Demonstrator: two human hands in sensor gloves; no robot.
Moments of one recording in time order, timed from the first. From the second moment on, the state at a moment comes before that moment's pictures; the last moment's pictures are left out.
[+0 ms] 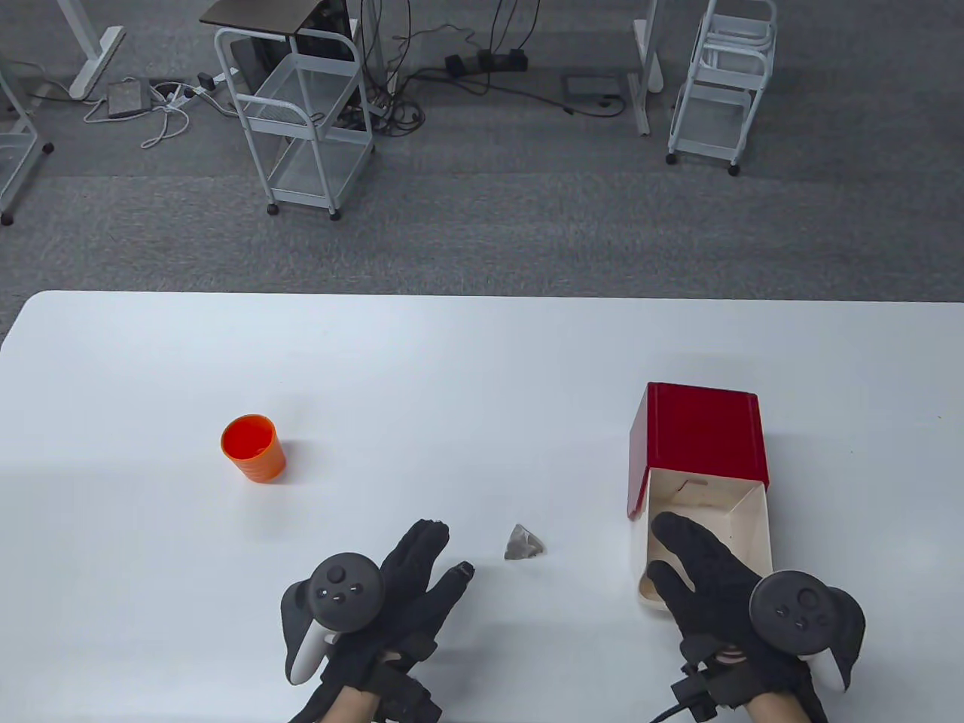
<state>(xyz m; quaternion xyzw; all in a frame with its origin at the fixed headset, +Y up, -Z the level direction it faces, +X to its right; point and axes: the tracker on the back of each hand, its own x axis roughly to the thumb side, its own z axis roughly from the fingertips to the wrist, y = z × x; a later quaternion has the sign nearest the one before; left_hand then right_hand) -0.156 -0.707 -0.210 -0.12 -0.09 0.43 0.89 0.233 -0.672 -0.197 0.09 -0.08 0.91 0.40</state>
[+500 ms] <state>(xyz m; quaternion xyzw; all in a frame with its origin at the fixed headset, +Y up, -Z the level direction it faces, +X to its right) -0.116 -0.685 -0.237 -0.07 -0.03 0.21 0.97 0.240 -0.683 -0.192 0.08 -0.08 0.90 0.41</state>
